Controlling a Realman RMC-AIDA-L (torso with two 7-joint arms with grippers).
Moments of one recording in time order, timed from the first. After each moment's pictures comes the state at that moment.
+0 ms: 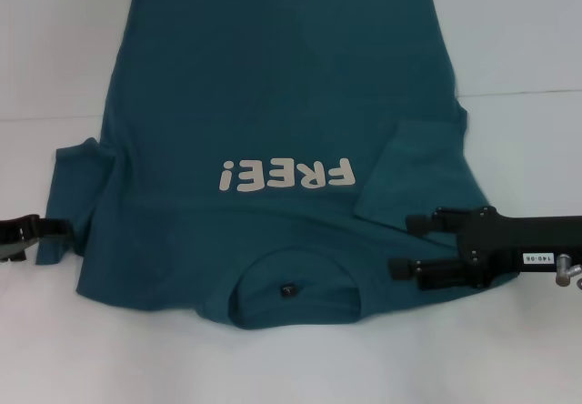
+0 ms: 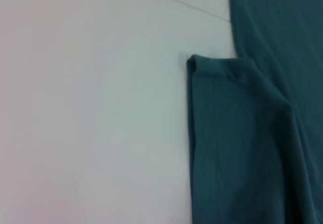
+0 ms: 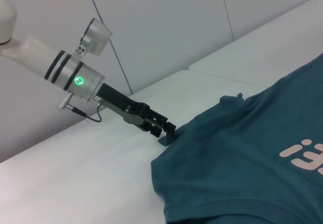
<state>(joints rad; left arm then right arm) -0.65 -2.05 -2.45 -0.79 -0.47 1.04 -2.68 0.48 2.09 -0.71 -0.87 -2.05 -1.63 1.63</state>
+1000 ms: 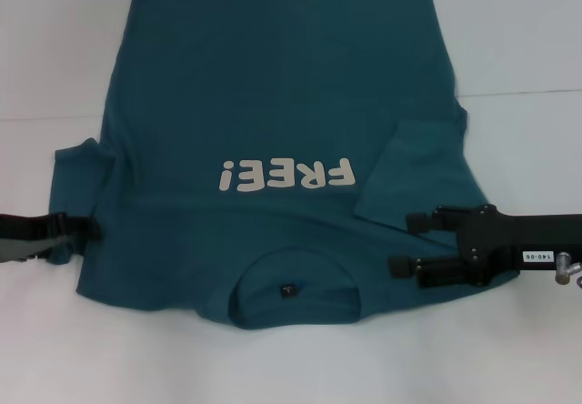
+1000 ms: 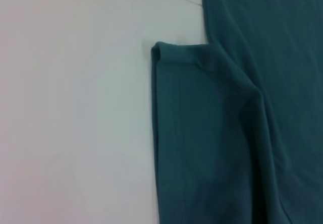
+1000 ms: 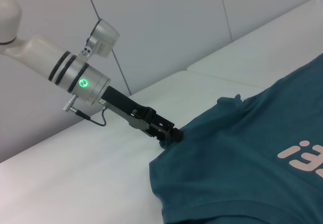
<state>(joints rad) -0.69 -2.07 -2.45 -0.76 -0.46 1.04 -2.69 0.48 2.09 -0.71 -0.87 -2.05 -1.63 1.63</state>
